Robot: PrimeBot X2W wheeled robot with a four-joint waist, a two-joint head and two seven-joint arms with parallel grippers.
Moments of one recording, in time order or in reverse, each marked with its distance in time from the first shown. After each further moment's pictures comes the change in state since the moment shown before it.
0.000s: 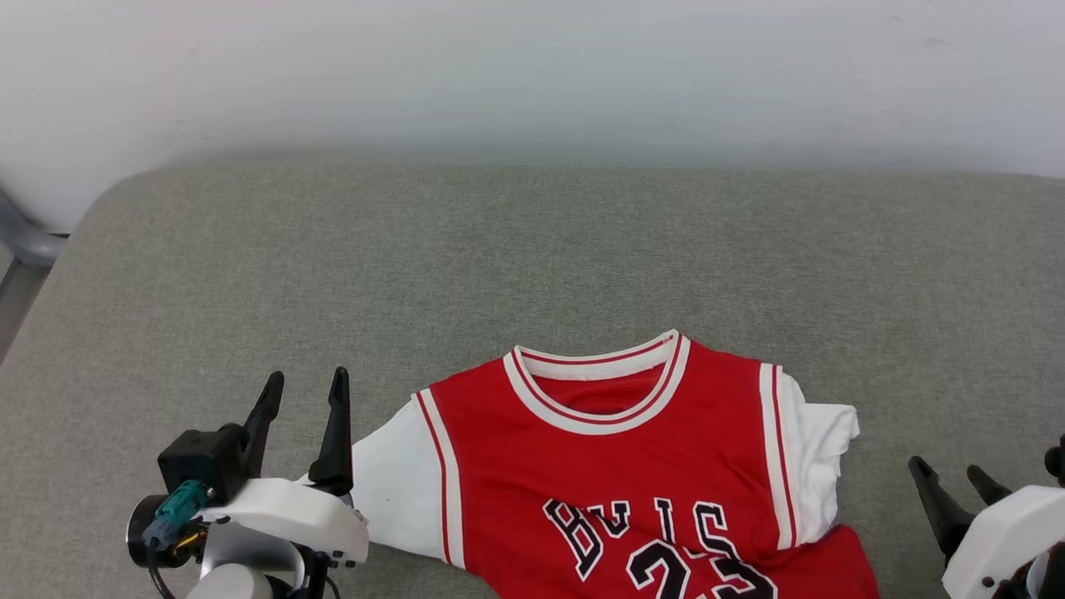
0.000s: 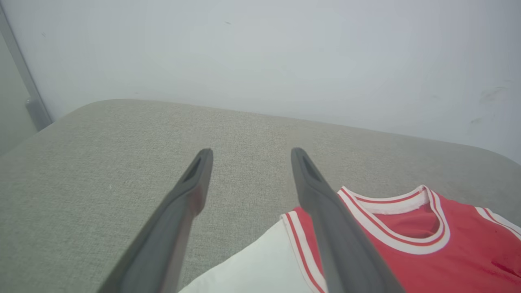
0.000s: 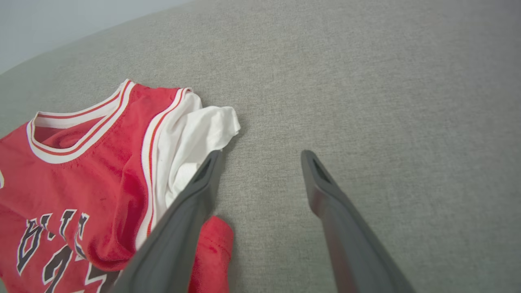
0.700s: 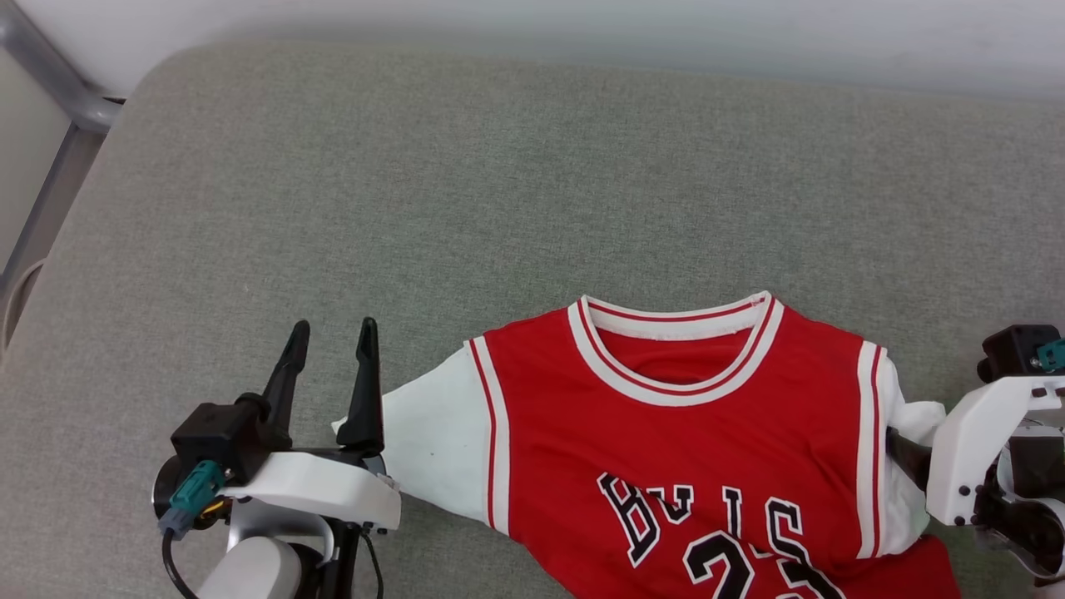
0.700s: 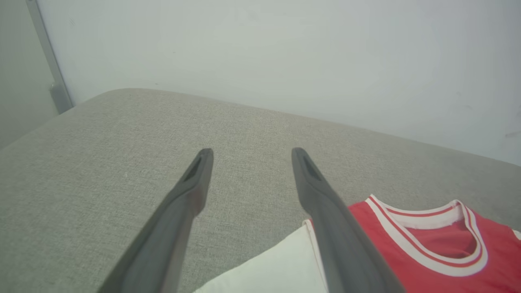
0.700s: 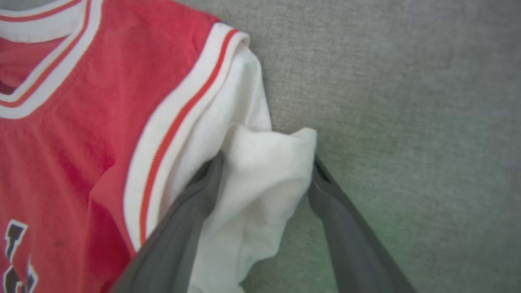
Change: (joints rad) left arm -0.039 -0.076 0.024 -0.091 0.065 -0.016 -0.016; right arm -0.263 -0.191 0.224 0.235 0.099 0.000 0.291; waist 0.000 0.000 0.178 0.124
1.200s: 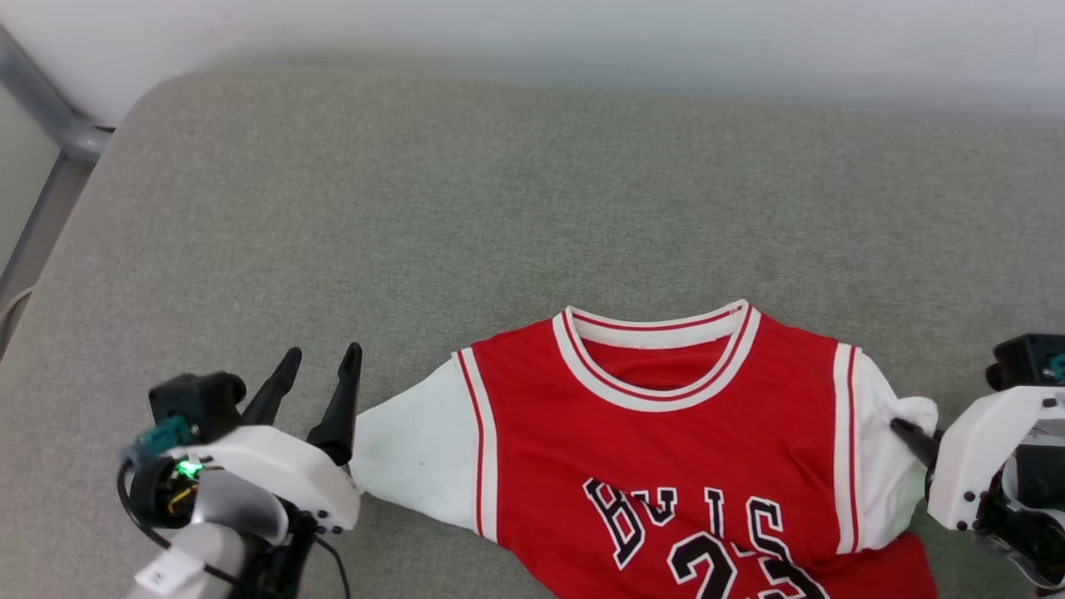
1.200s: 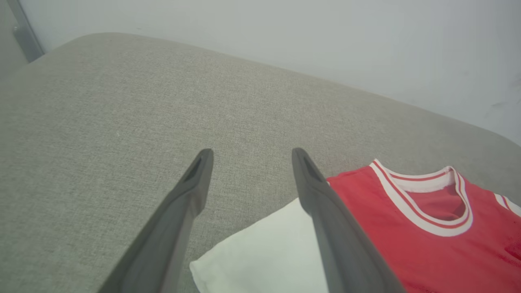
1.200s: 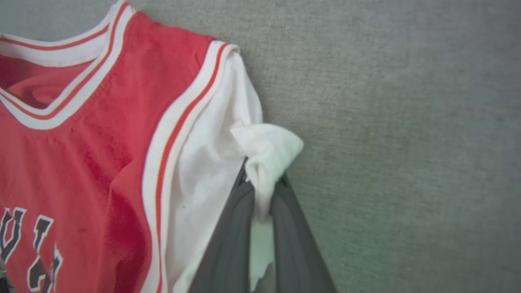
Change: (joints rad) left arm -0.015 0.065 0.026 0.058 -0.127 -0.085 0.189; right arm 0.007 -0.004 -0.018 0.000 0.063 0.001 -0.079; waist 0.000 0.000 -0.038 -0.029
